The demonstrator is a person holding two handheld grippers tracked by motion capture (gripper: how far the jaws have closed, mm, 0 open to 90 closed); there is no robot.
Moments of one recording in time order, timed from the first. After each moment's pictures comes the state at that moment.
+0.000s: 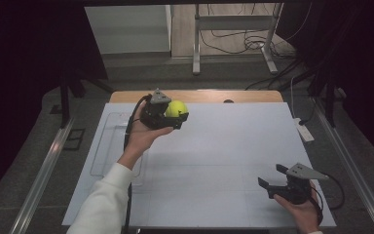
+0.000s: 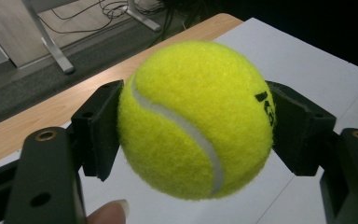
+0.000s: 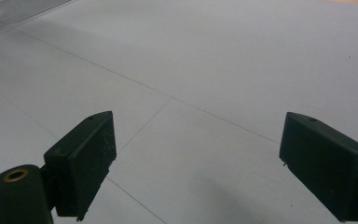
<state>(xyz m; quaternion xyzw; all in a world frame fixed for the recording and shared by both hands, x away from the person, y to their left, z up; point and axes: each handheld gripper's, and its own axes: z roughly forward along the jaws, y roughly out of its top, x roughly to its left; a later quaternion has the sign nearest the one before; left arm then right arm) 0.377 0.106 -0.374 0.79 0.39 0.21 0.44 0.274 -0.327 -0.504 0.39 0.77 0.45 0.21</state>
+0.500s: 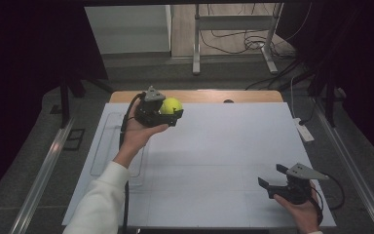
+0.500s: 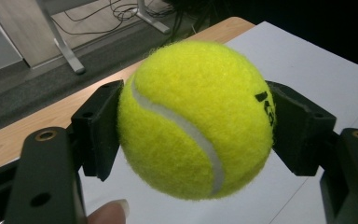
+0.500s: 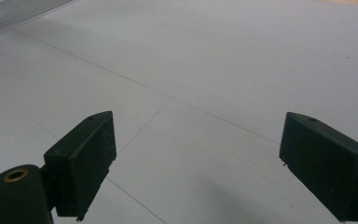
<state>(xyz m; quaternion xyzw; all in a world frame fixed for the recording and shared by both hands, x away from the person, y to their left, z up) 0.379 0.120 -0.370 0.78 0.40 0.22 0.43 0.274 -0.327 -0.503 0.39 0.77 0.45 0.21</state>
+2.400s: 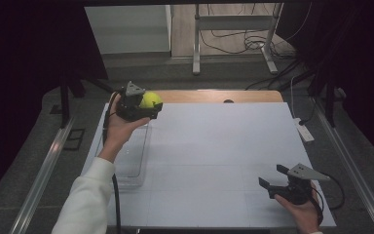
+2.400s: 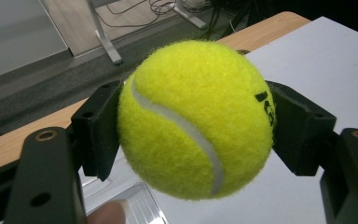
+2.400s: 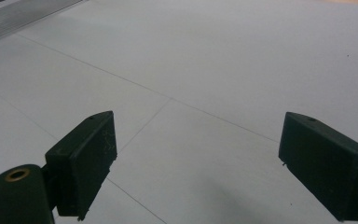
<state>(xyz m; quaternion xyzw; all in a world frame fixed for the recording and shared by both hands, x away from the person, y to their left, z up) 0.392 0.169 -0.373 0.75 0.45 0.26 0.41 0.273 -0.330 -0.505 0.40 0.77 0.46 0.21</state>
